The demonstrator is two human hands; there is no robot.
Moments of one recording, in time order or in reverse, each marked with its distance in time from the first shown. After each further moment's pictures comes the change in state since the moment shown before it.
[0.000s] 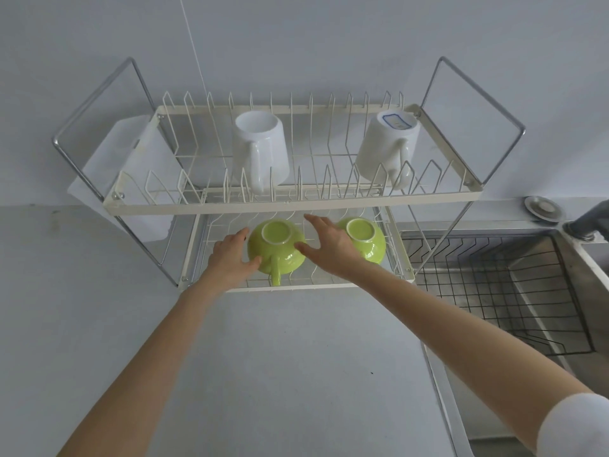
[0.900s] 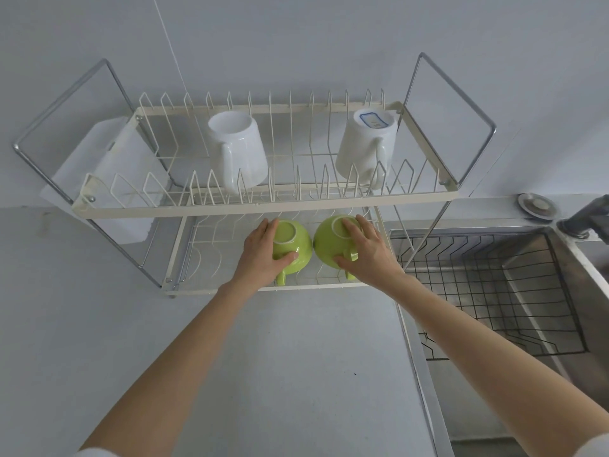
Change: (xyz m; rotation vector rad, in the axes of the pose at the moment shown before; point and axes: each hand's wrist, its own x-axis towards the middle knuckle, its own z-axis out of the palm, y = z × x) left_hand 0.003 0.060 0.043 -0.001 0.048 0.145; right_hand -0.027 0.077 -0.028 -0.095 0.071 0.107
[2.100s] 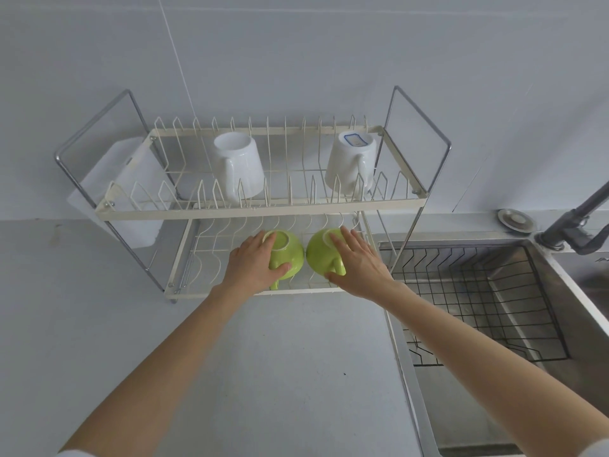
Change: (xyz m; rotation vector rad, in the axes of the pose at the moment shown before) left_hand -0.027 0.020 -0.020 0.351 -0.022 0.045; right_hand -0.028 -0.017 -0.018 -0.225 -0.072 -0.109
